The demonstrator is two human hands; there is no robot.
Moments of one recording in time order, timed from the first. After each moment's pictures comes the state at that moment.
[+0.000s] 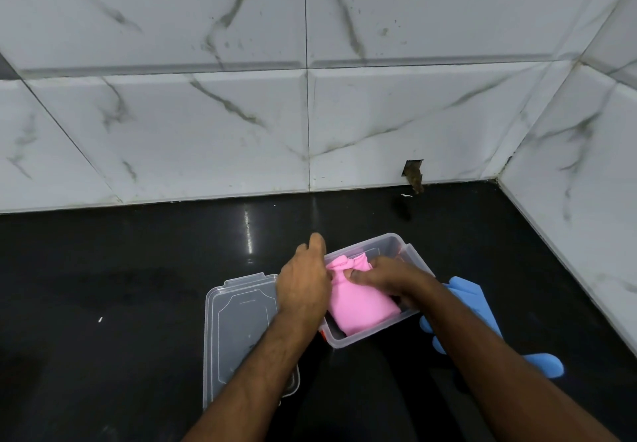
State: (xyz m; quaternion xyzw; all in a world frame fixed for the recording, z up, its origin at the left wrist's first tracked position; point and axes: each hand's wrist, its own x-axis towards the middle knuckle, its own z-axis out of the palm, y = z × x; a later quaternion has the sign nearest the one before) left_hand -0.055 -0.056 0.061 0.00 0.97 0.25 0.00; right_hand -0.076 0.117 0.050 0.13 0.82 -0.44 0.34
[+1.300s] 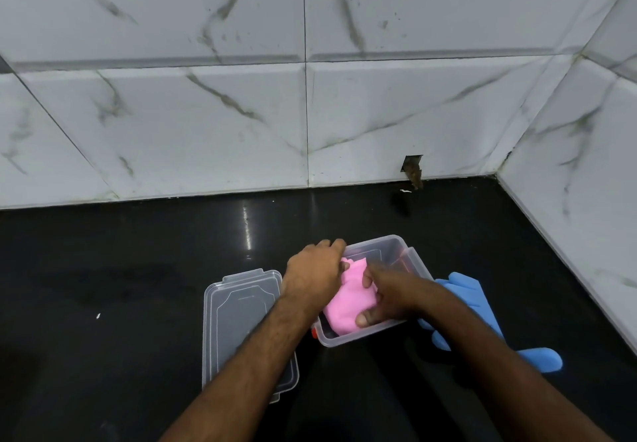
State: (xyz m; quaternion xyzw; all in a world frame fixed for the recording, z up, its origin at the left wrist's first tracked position) left_hand -0.076 -0.052 0.039 0.18 0.98 0.13 0.01; right_hand -0.047 0.120 0.058 -0.04 0.93 -0.14 0.33
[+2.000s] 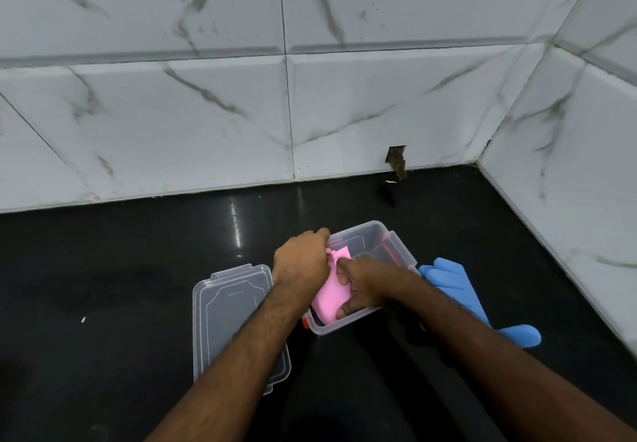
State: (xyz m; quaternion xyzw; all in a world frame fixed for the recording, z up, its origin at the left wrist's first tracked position) left_hand -0.079 -0.048 0.046 0.13 0.98 0.15 0.03; right_hand -0.051 0.100 0.060 -0.12 0.93 -0.08 0.33
